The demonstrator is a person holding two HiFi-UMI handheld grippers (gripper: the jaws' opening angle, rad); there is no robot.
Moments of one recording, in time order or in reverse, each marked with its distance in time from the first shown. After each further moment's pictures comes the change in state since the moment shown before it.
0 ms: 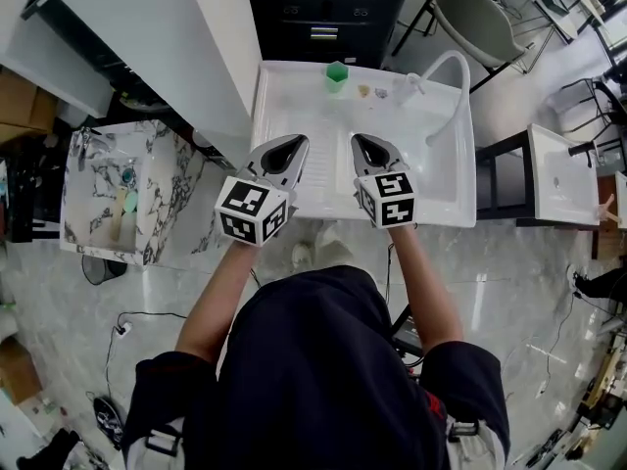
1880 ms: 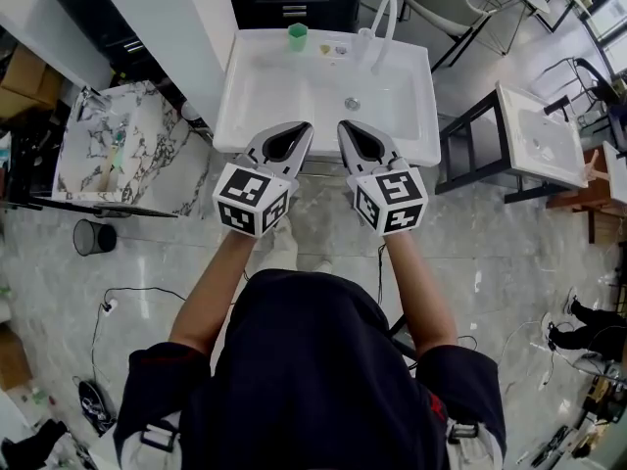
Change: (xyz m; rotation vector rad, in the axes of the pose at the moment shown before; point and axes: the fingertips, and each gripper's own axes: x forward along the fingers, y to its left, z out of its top) left arm -0.070 -0.220 -0.006 0.080 -0.053 -0.031; right arm -0.242 0.040 0.002 0.039 -0.231 0.091
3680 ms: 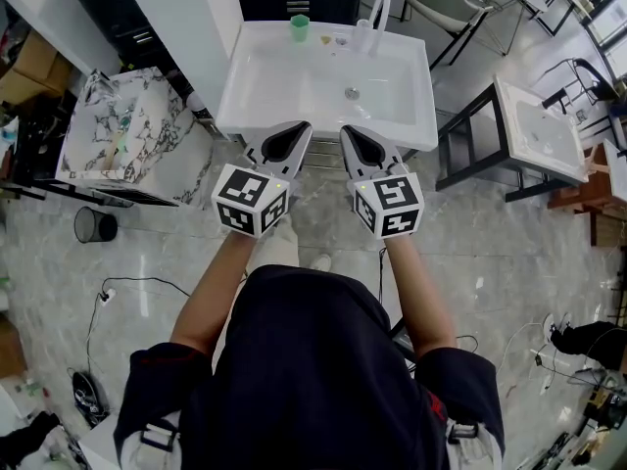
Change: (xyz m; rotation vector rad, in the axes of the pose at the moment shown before) left arm -0.043 -0.052 -0.010 0.013 -0.033 0.029; right arm -0.063 0.026 -0.025 -0.057 0.002 -0.010
